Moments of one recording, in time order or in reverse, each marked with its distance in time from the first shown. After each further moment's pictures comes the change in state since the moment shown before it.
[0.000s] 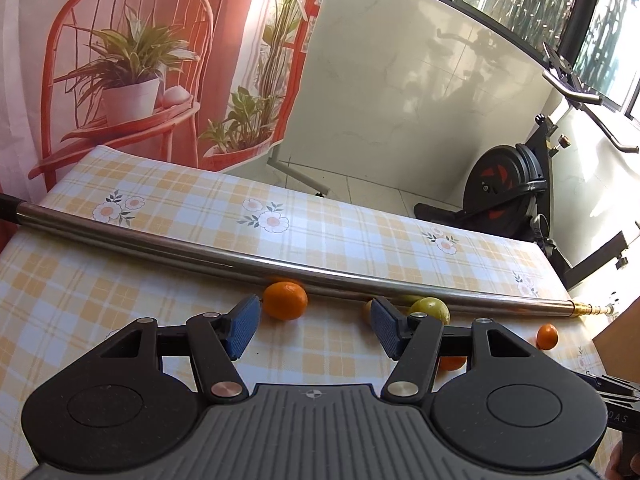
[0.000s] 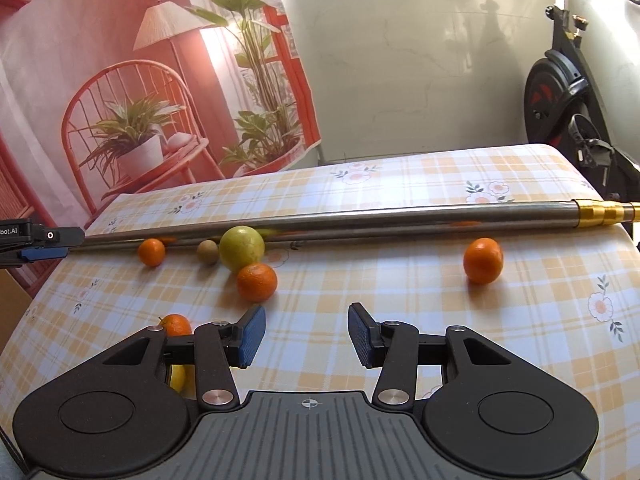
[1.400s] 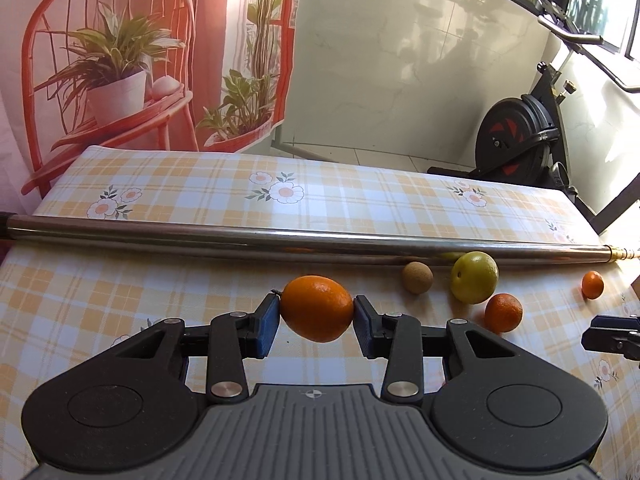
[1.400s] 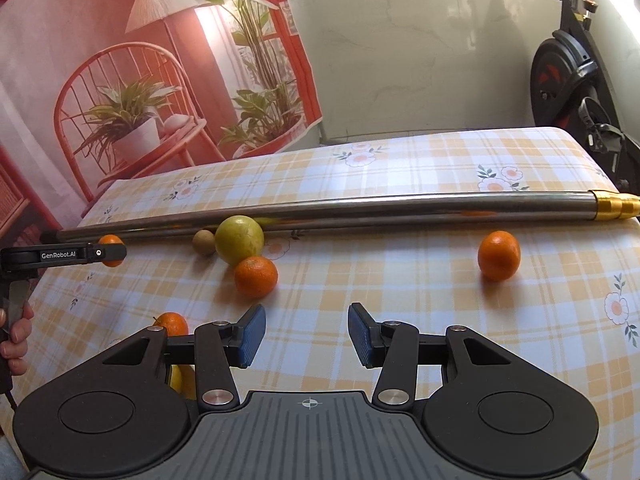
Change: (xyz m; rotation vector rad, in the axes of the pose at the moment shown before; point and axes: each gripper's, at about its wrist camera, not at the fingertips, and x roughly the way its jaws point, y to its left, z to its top) left arm 0.021 0.010 -0.016 0.142 0.055 0.044; right arm 0.027 0.007 0.013 -0.009 0.092 0.020
